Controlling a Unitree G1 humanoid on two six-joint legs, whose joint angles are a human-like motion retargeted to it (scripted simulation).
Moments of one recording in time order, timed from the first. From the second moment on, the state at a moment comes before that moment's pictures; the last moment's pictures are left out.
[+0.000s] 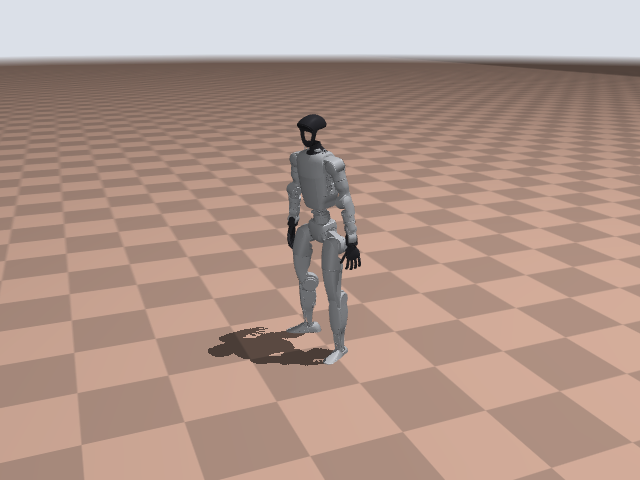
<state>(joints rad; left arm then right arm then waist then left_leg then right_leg) 0.11 0.18 0.07 1.42 0.55 -0.11 0.02 -0.01 -0.25 -0.18 1.59 -0.64 -0.16 -0.01 0.04 0.05 -0.04 -0.10 0.12 0.30 -0.02 -0.11 -0.12 -0.03 -0.21 -0.60 0.01 0.08 0.08</state>
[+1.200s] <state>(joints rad) 0.13 0.11 0.12 1.54 0.49 -0.04 -0.03 0.02 -0.21 -0.22 1.70 -0.53 -0.05 0.10 0.02 0.04 0.06 0.06 -0.07 0.22 0.03 -0.12 0.10 0.05 -0.04 -0.32 0.08 0.01 0.15</state>
